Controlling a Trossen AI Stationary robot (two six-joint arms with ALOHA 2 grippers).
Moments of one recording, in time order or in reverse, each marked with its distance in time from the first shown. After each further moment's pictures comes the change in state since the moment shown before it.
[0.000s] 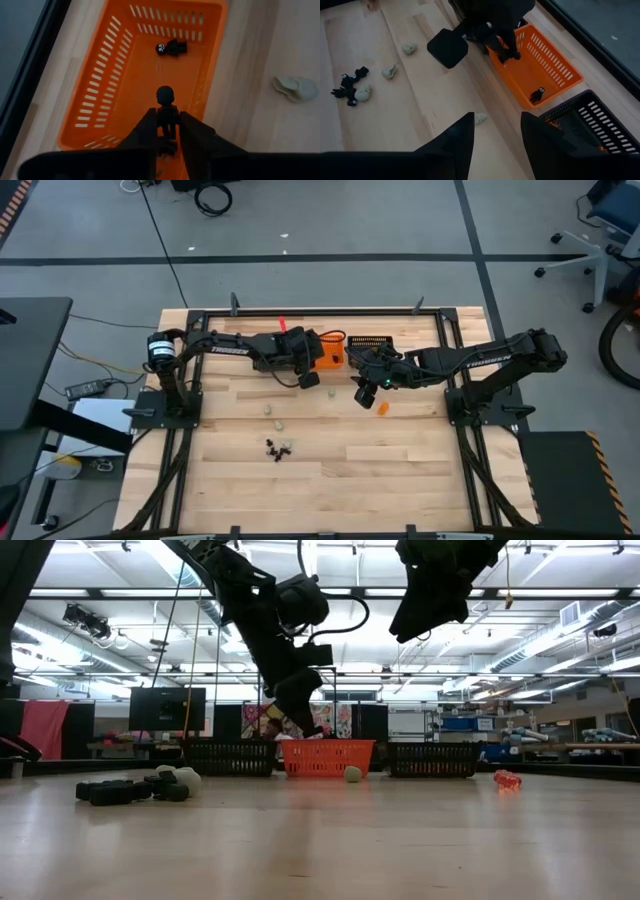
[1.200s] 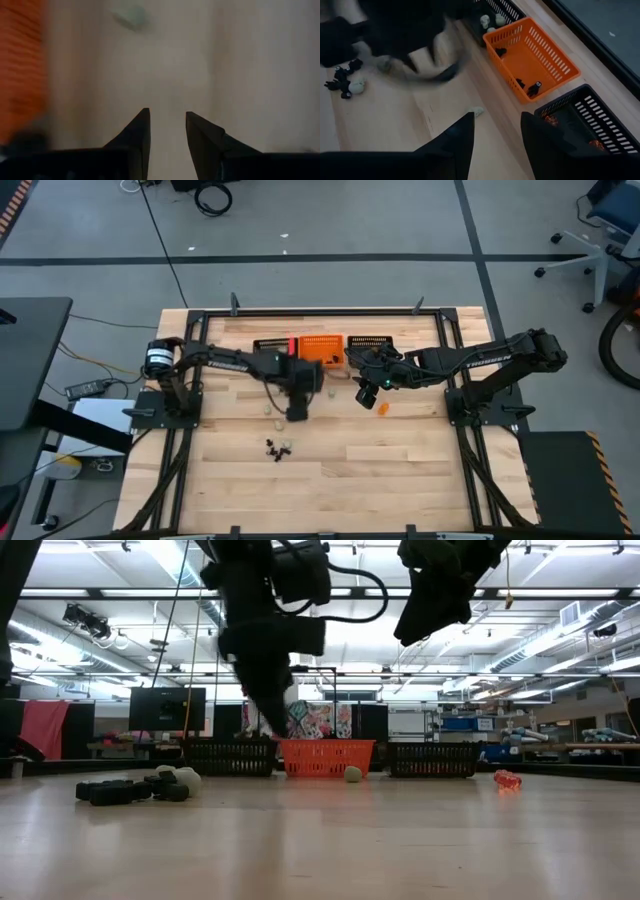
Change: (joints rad) left arm -0.206 -0.012 0.071 -0.350 0.235 -0.066; right arm 0.000 0.000 0.000 -0.033 -0.001 0.000
